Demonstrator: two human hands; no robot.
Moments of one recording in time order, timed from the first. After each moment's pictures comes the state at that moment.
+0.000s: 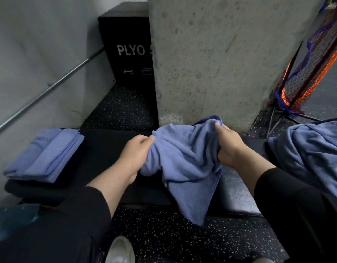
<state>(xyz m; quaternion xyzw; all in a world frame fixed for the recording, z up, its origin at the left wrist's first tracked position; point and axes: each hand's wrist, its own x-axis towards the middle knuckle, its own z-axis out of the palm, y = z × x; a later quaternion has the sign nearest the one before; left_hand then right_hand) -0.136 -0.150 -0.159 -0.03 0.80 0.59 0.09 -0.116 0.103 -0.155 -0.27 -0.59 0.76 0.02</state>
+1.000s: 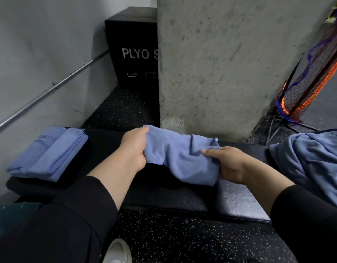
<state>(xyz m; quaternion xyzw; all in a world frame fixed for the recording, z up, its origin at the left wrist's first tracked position) -0.147 -0.143 -0.114 -0.23 0.62 0.74 0.12 -0.085 0.095 -0.158 -0.25 -0.63 0.71 -0.15</state>
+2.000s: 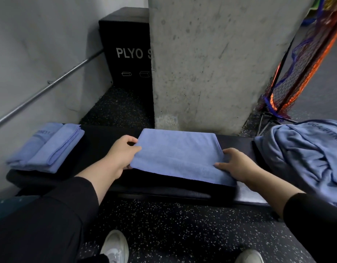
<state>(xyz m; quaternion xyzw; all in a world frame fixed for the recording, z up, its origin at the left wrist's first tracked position) -0.121 -0.184 -0.153 -0.08 0.83 0.53 0.14 -0.026 0.144 -0.174 -0.22 -0.91 0.35 -0.05</state>
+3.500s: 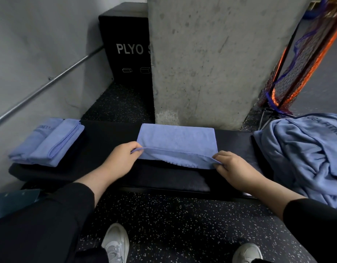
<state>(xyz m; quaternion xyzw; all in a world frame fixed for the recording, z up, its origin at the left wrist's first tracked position) -0.104 -0.201 -0.182 0.14 0.92 0.36 0.07 -0.003 0.155 -0.197 0.07 -0.97 0.22 -0.01</state>
